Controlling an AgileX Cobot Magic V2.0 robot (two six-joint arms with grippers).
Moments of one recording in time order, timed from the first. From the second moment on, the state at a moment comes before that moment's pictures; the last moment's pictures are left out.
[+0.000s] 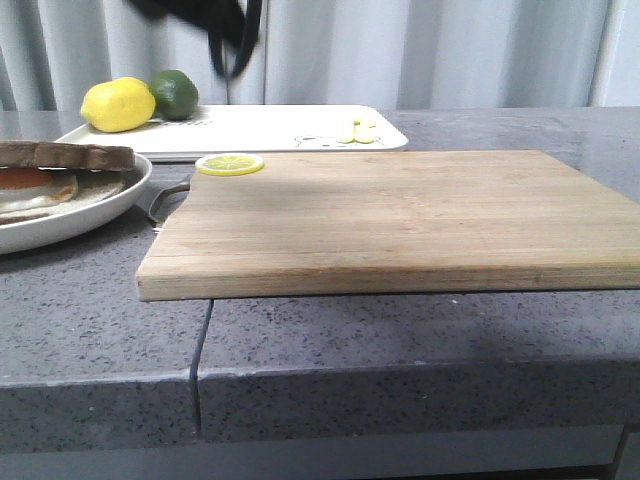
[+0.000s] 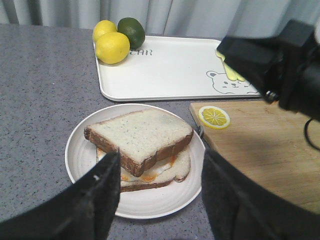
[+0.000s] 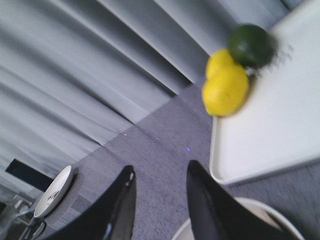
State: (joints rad) left arm -0.06 0.44 -0.70 -0.28 0.70 0.07; right arm 1.02 1.79 -1.32 0.92 -0.63 -0.02
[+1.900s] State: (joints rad) left arm 0.06 0.94 -0.70 -0.09 0.59 -0.25; right arm 0.70 0.47 -0.30 1.06 -0.64 -0.99
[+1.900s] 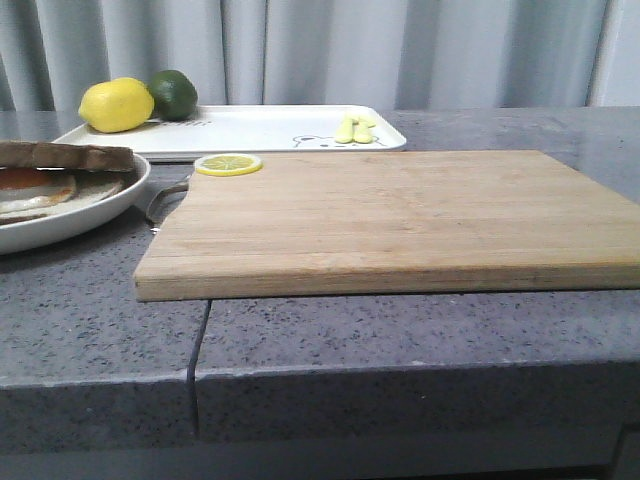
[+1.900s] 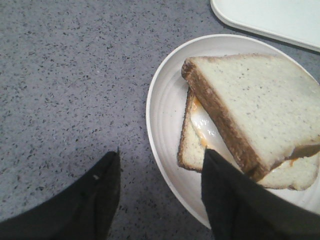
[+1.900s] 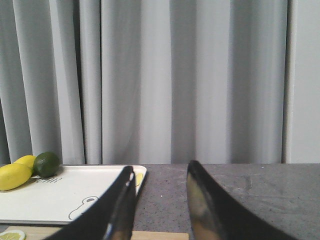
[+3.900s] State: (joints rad) left arm 0.06 1.32 -0.74 -0.17 0.41 -0.25; right arm 0.70 0.47 -0.30 1.06 -0.64 -0.99
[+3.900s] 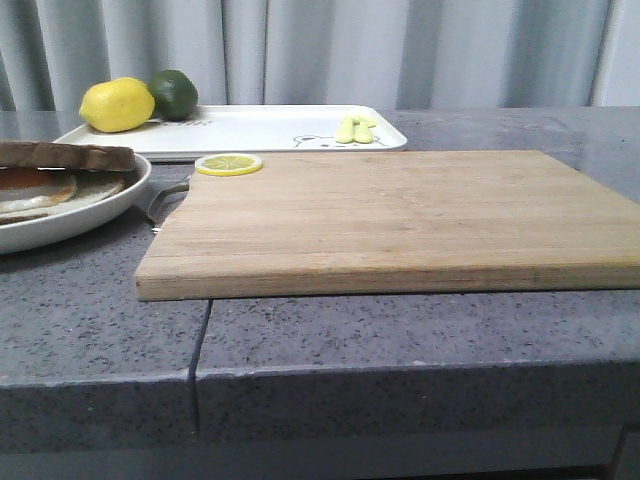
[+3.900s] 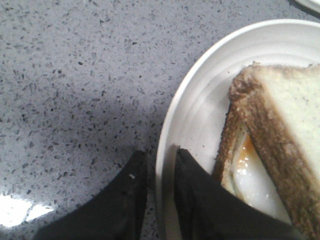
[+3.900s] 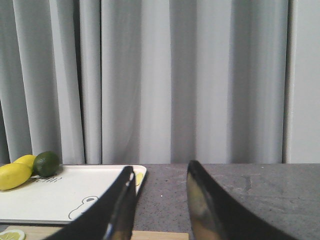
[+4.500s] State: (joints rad) left arm 0.06 1.32 -0.74 -0.19 0.40 -0.26; right arm 0.70 0.47 -0.30 1.06 -0.64 -0.99
